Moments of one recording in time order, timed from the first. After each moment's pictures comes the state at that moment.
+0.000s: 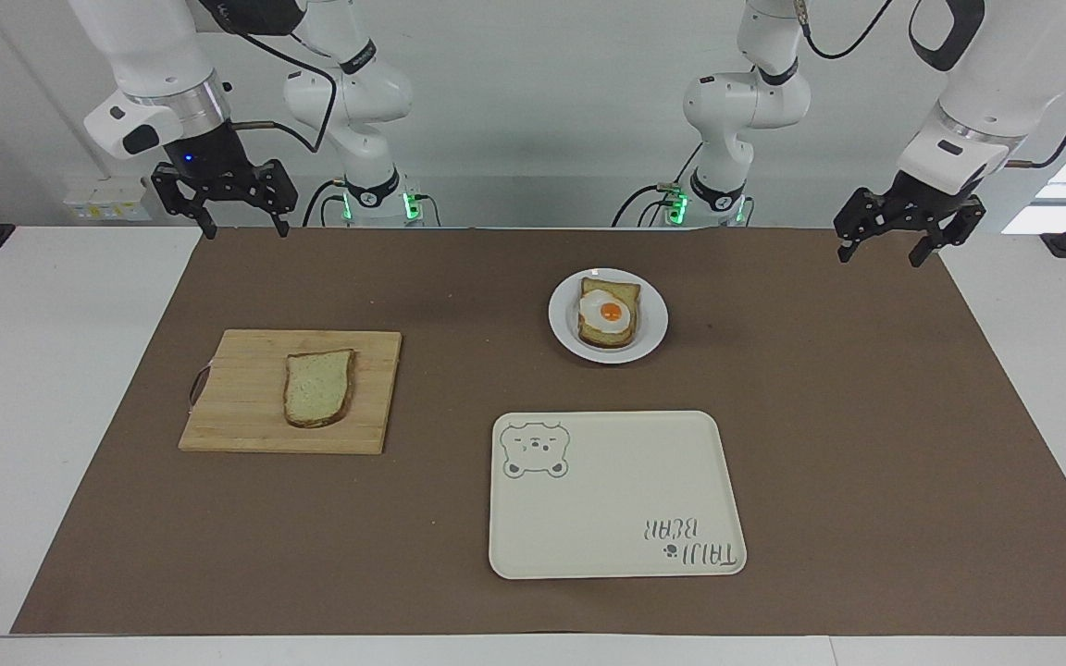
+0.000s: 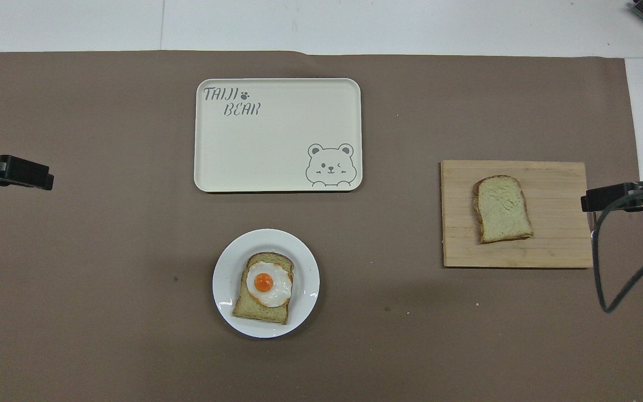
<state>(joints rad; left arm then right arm) -0.03 -0.01 -0.03 -1.58 -0.01 1.59 0.08 0.08 -0.11 -0.09 -1.69 -0.01 1.61 -0.04</state>
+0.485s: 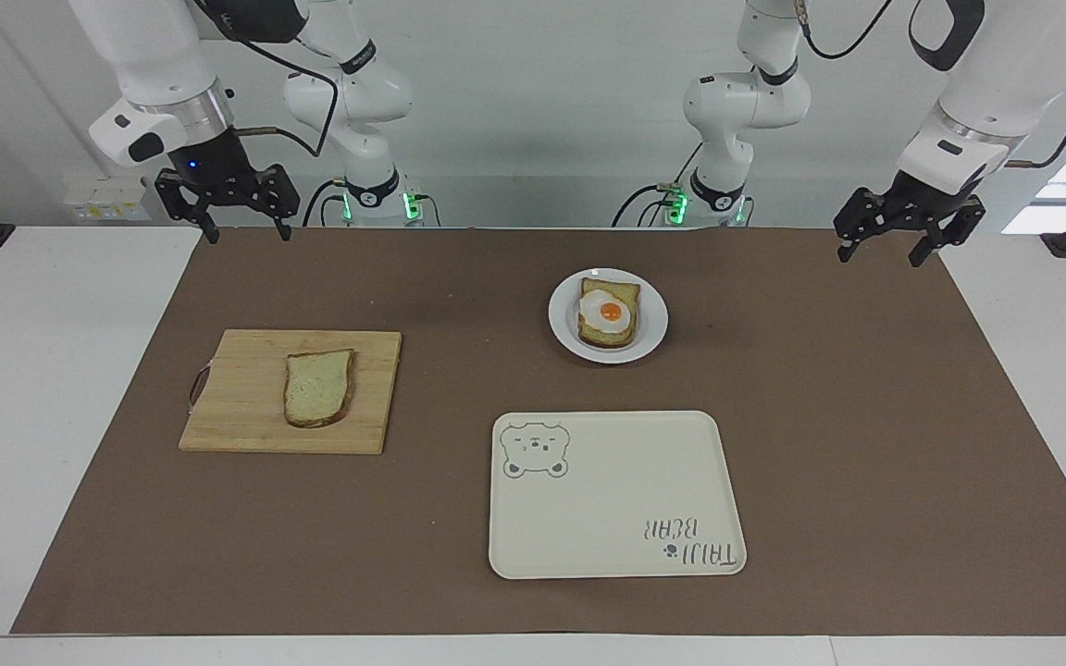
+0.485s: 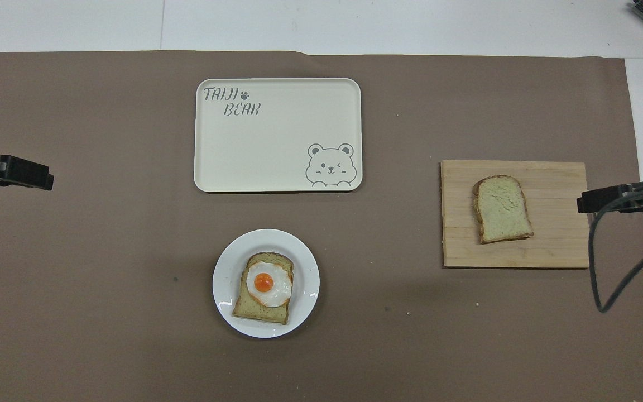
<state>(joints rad) -0.03 -0.01 -0.03 -1.58 -0.01 1.59 0.08 0.08 -0.11 -0.09 -1.76 -0.01 1.70 -0.09</state>
